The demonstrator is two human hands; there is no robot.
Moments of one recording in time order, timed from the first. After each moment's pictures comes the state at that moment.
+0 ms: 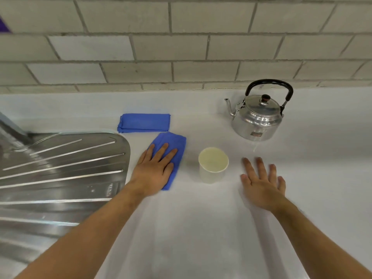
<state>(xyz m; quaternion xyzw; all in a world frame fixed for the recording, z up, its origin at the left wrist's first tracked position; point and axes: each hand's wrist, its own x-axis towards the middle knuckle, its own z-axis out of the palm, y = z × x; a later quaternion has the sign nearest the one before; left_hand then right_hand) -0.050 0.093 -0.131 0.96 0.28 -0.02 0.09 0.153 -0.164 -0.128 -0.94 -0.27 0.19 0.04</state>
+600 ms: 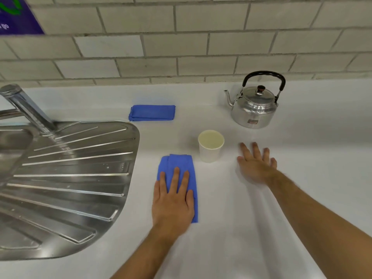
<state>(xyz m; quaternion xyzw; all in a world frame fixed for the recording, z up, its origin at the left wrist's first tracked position) -0.113 -0.079 -0.132 0.92 0.39 0.01 0.10 0.152 -0.168 -0.108 -0.93 -0.29 0.23 0.05</state>
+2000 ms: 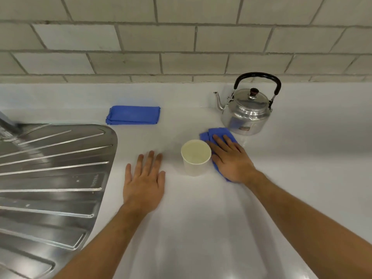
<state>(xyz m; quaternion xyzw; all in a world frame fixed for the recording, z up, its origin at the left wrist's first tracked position) -0.063 0.012 -0.134 0.90 0.41 0.02 0.10 0.193 -0.116 -0.129 -0.84 -0.54 0.05 0.01</state>
